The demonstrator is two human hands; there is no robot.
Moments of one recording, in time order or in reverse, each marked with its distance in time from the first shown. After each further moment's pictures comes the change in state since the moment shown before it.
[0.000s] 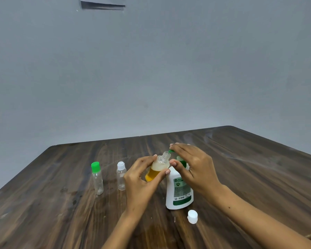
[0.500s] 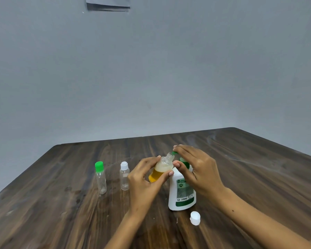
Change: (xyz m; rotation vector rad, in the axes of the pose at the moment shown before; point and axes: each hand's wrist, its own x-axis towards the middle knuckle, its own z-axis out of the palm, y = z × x) left_hand -0.001 0.002 0.000 -0.016 0.000 -0.019; right_hand -0.001 -0.003 -0.002 -0.009 0.007 0.005
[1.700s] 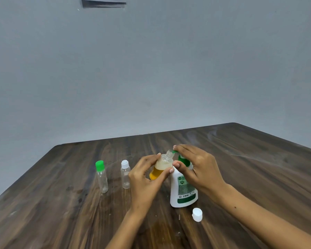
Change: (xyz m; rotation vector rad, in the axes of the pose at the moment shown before) left_hand 0.001 0.001 -0.001 -0.019 -0.020 -0.012; right_hand -0.002 -0.002 -0.001 0.053 -0.060 0.037
